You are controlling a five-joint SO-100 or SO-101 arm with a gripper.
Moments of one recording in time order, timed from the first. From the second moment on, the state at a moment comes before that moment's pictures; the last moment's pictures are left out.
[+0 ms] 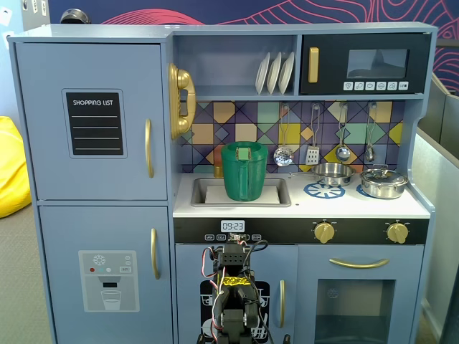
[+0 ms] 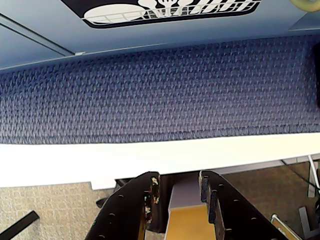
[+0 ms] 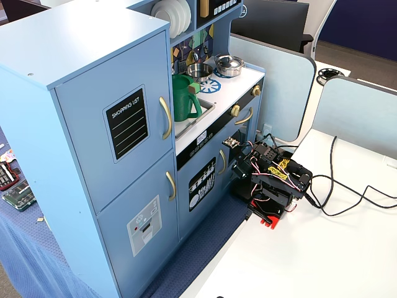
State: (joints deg) arm -1.0 182.5 172.1 77.0 -88.2
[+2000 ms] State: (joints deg) arm -39.4 136.2 112.9 17.4 -92.3
